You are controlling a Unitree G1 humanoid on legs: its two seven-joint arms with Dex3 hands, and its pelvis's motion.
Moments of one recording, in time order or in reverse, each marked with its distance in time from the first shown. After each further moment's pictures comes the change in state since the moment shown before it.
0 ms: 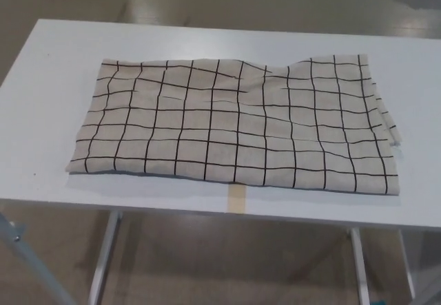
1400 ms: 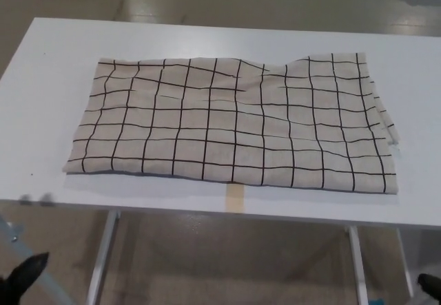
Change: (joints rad) left_arm 0.258 -0.117 -0.032 -0.891 0.112 -0.460 -0.053; right_arm 0.251 0.129 0.179 -0.336 0.059 0.012 0.066
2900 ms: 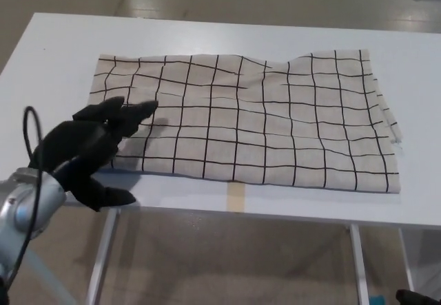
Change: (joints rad) left_arm -0.754 0.250 -0.623 0.643 0.704 0.162 0.240; right_arm 0.043 -0.002 0.070 -0.006 -0.050 0.001 -0.006
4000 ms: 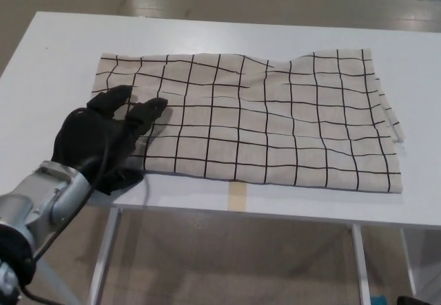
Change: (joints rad) left_arm -0.230 -0.046 -0.347 0.361 0.162 0.087 0.426; right_arm 0.027 0.007 -0.003 0.008 -0.023 -0.017 -0.004
